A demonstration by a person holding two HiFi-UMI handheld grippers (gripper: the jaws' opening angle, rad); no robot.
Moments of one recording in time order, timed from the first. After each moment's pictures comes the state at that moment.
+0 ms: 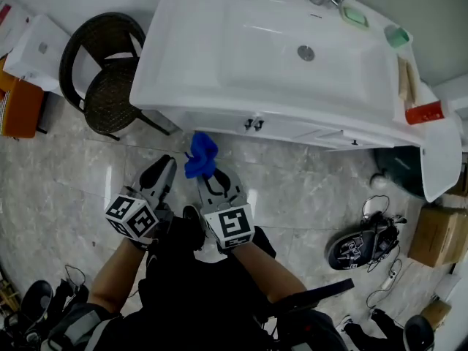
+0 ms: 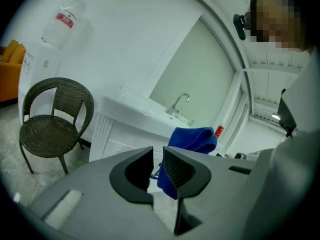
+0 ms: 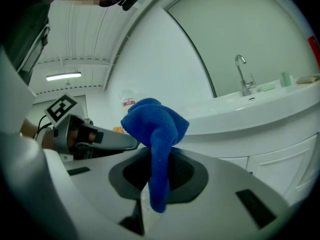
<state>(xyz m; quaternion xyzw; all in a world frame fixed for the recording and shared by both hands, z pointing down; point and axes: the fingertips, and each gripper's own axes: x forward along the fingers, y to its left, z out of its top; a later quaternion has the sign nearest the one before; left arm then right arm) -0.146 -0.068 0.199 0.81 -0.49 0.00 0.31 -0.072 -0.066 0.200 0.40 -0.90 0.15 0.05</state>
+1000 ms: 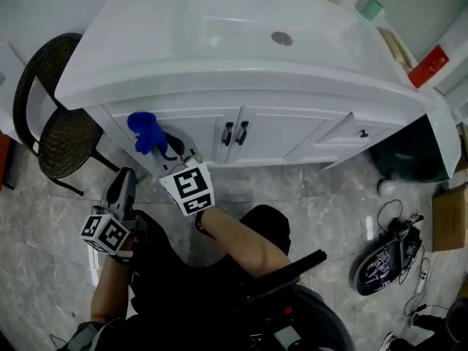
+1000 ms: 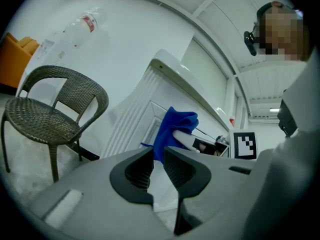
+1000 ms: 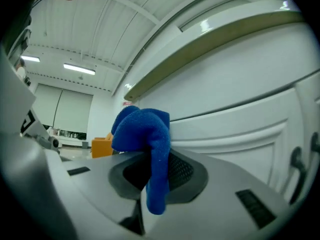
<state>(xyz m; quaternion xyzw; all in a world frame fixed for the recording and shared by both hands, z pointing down) -0.195 -0.121 0.415 0.82 -0.52 -0.09 0.21 -0.119 -0.198 0.375 0.40 -0.91 0.02 -0.03</state>
